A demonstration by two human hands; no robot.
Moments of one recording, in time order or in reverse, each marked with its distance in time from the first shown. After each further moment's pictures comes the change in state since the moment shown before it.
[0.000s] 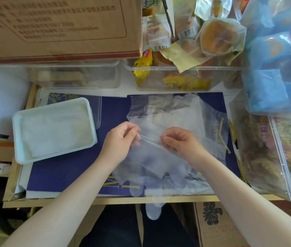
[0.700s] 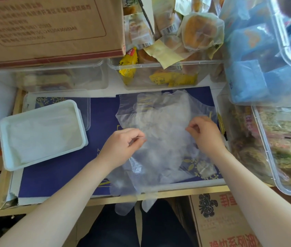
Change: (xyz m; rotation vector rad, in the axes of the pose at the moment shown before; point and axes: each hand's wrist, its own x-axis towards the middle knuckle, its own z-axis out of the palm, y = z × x) left_hand -0.001 0.002 0.015 0.263 -0.207 0.436; right_hand 0.001 0.029 -0.077 -0.781 0.410 -0.168
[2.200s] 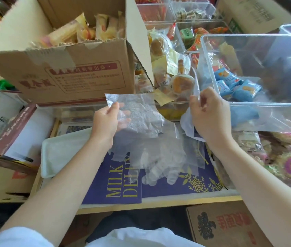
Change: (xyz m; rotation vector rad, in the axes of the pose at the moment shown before) left_hand 0.015 0.112 -0.094 -0.614 0.552 -0.398; right_hand -0.058 -0.148 -0.129 0.148 0.569 -0.223
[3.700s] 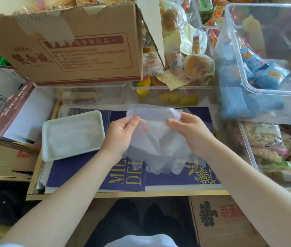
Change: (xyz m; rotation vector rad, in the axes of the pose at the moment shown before) left_hand -0.022 -0.067 -0.006 0.155 -0.186 0.064; right_hand -0.034 0.039 0.071 0.674 -0.669 0.584
